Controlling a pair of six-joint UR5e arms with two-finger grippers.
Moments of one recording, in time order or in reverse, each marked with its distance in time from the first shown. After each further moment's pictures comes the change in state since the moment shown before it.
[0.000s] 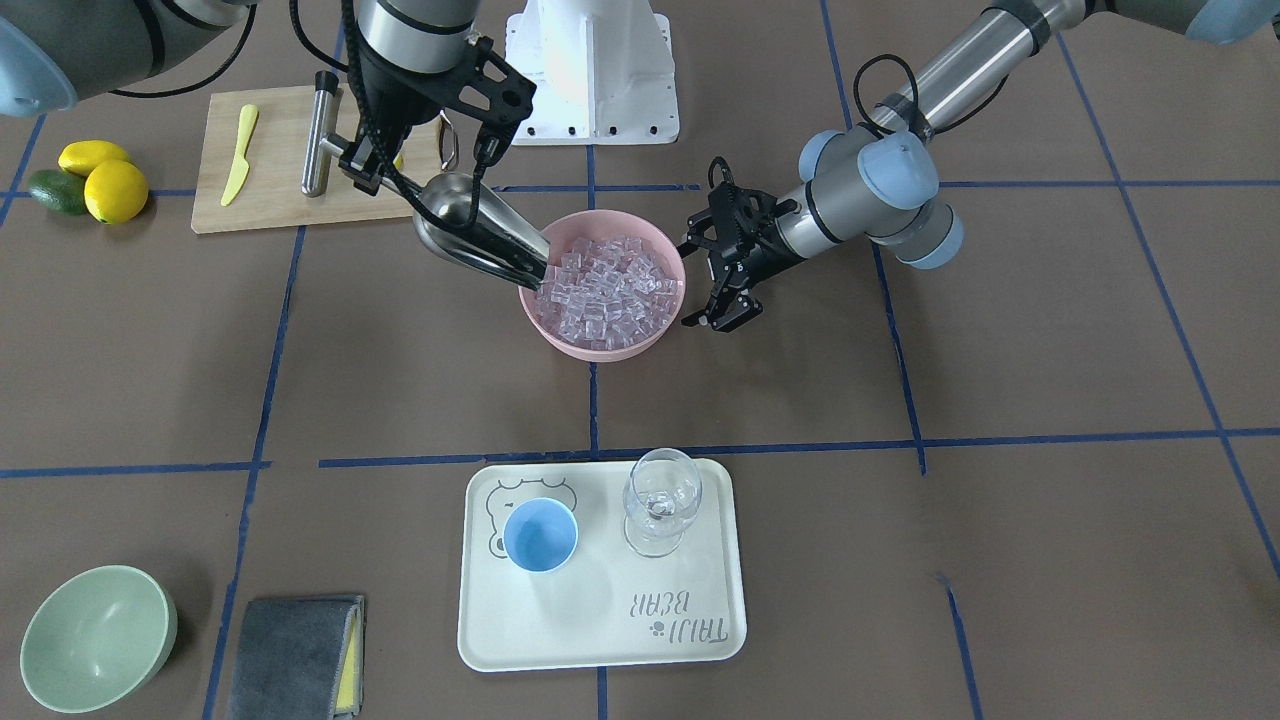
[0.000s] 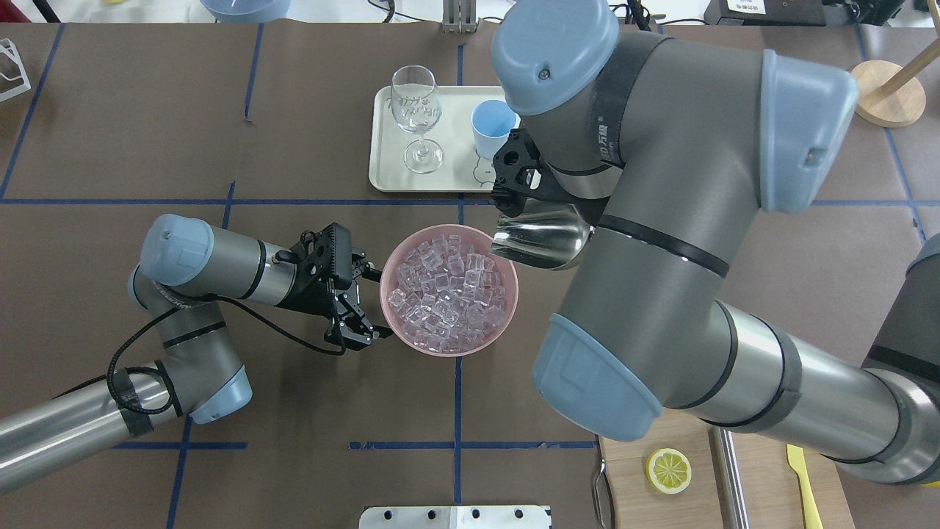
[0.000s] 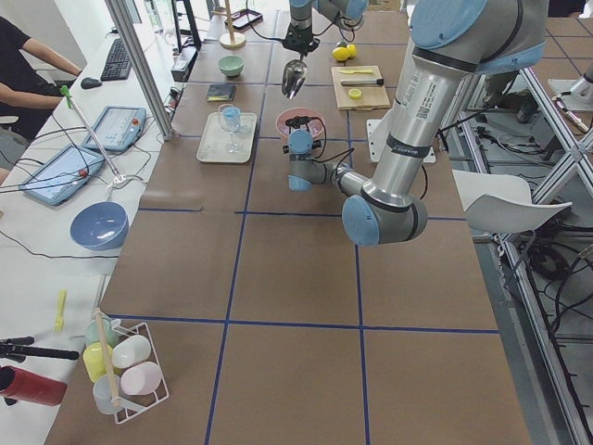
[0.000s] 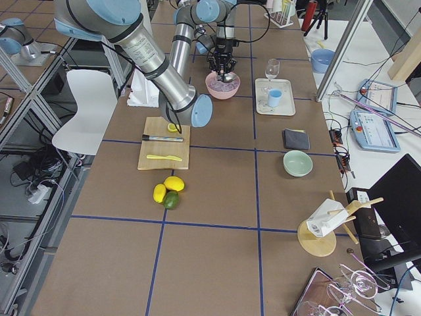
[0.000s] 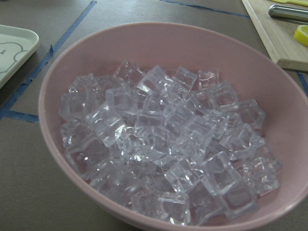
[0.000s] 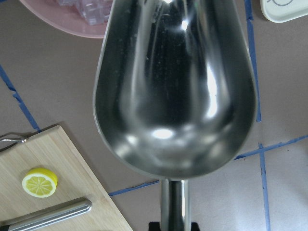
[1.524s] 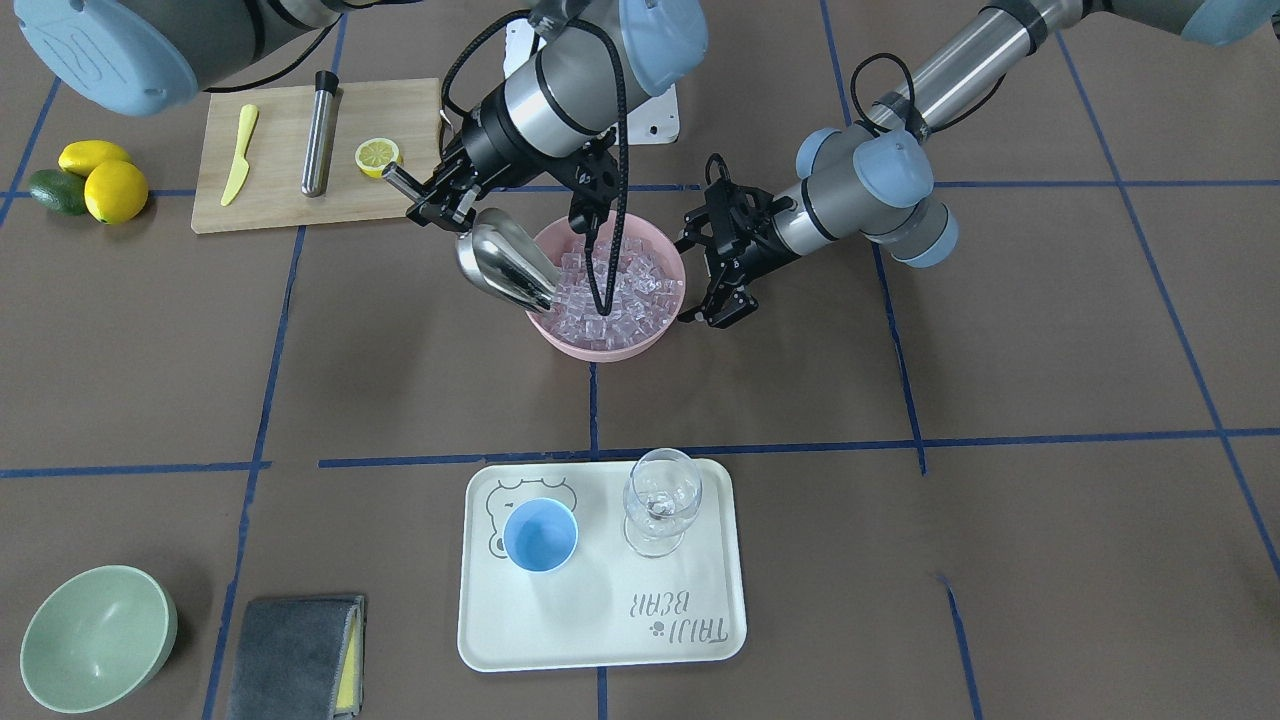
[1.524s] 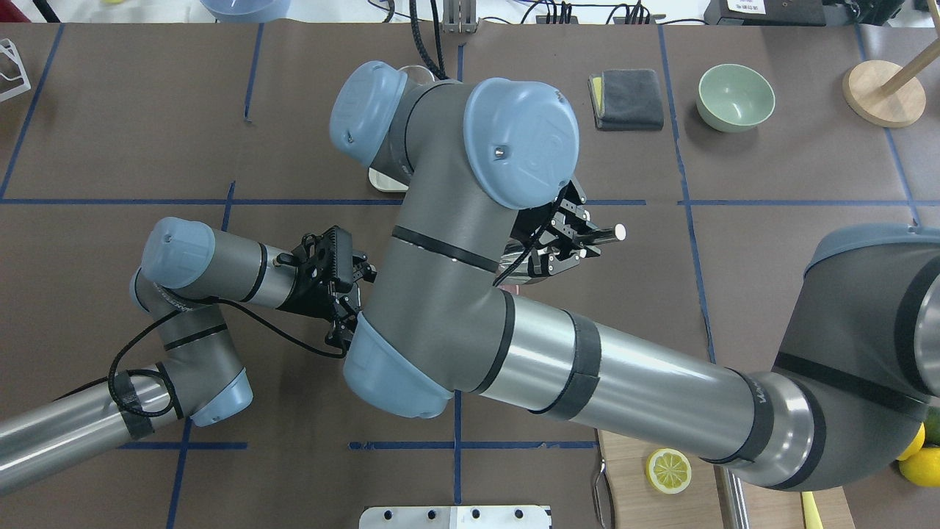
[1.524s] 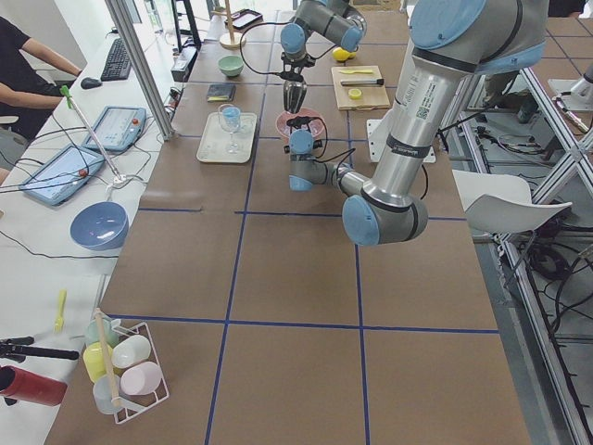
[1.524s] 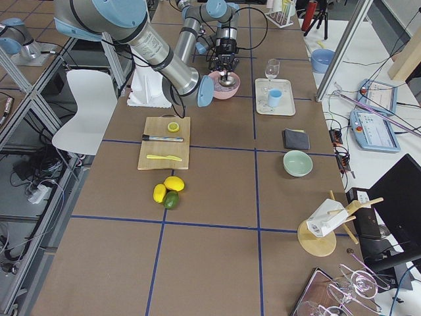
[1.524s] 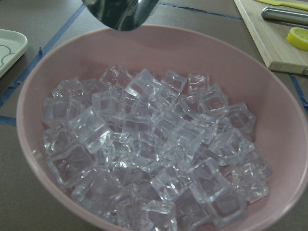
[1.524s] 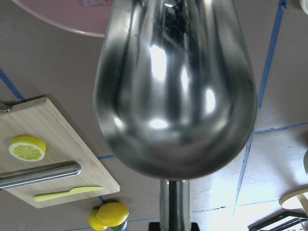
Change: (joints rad) left arm 0.004 0.001 0.001 -0.004 0.000 -0.003; right arm -0.106 0.205 -0.384 -0.110 -0.179 -0.052
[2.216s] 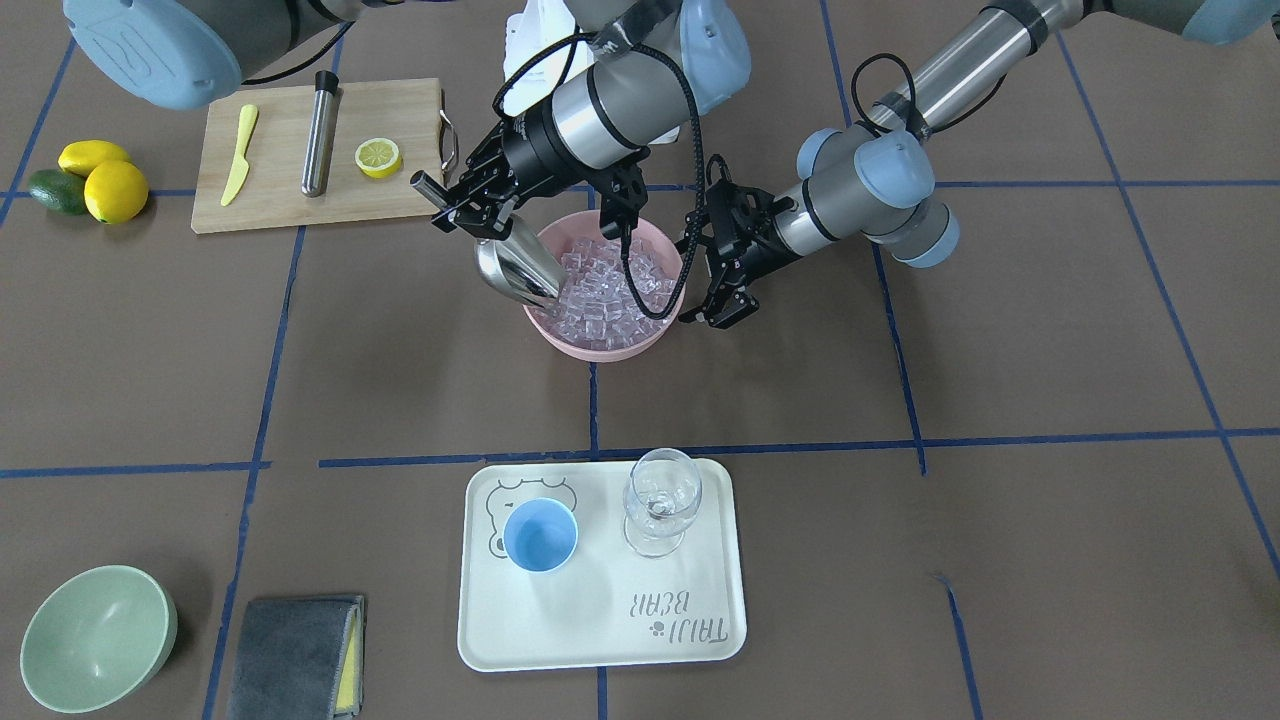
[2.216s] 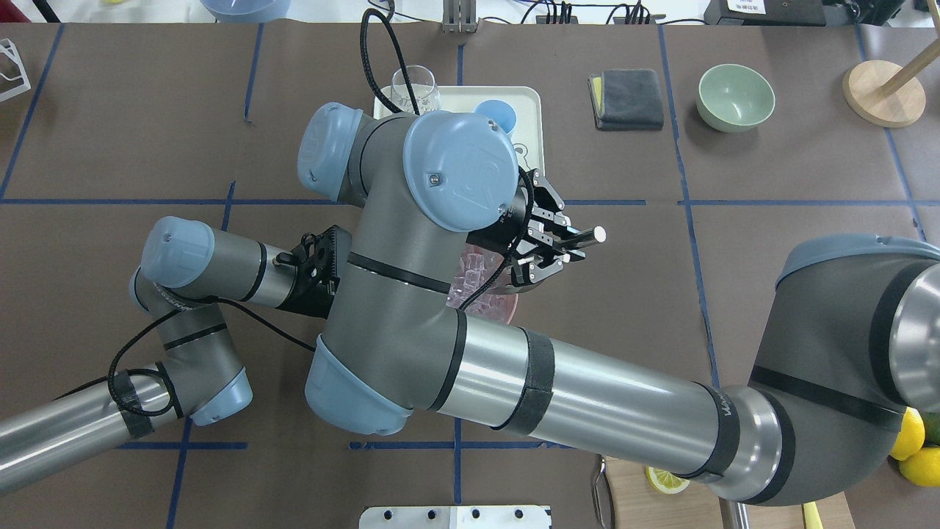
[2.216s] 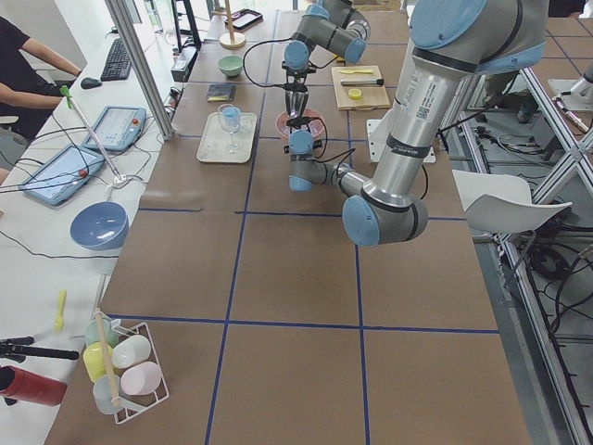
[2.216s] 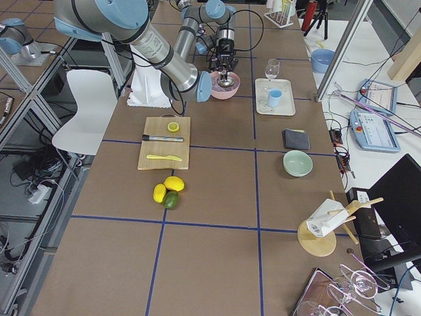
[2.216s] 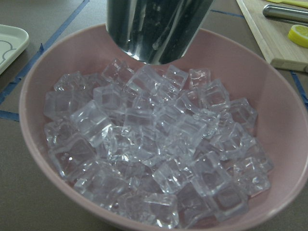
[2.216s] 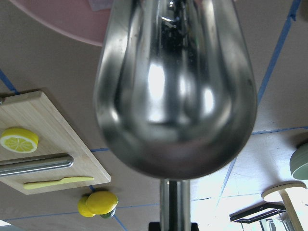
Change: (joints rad) left arm -0.001 -0.001 0.000 0.000 -0.001 0.000; right arm -0.038 0.030 -0.079 -0.002 -0.067 -0.017
